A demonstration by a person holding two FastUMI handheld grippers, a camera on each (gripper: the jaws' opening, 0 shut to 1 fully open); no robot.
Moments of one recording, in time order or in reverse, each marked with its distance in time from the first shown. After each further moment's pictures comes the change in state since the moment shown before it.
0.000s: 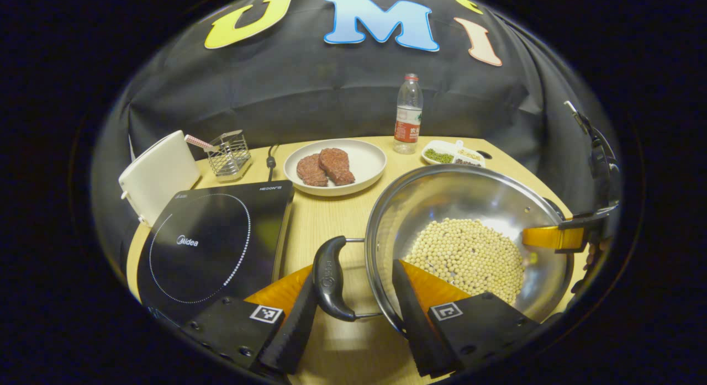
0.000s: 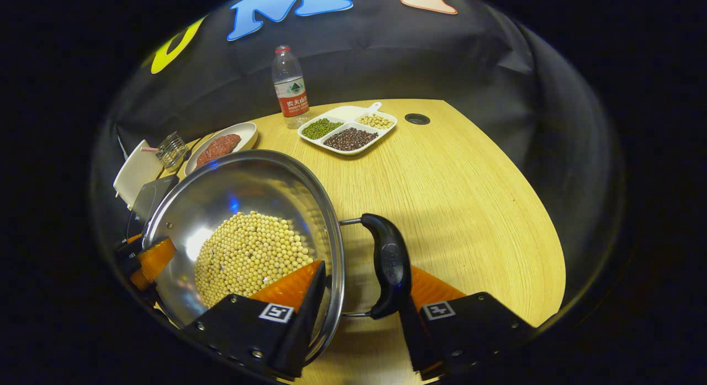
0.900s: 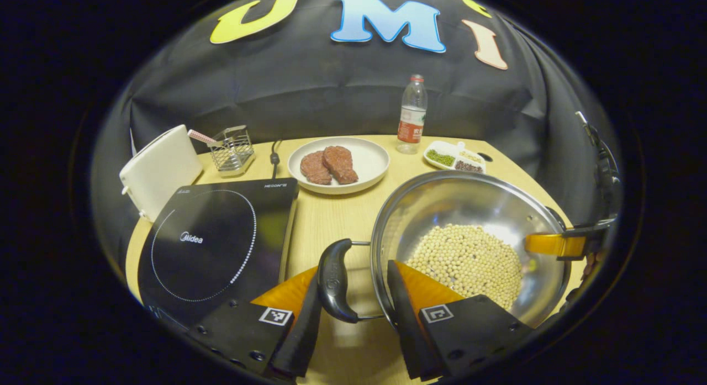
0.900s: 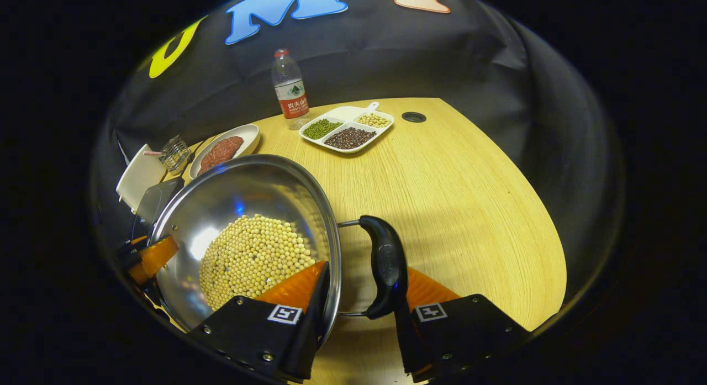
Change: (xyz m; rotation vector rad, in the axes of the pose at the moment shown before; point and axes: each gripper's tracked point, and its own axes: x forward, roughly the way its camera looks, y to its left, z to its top) left arm -0.008 0.005 0.003 -0.030 0.012 -0.010; right arm -0.016 0.003 -0.004 0.010 -0.008 -0.007
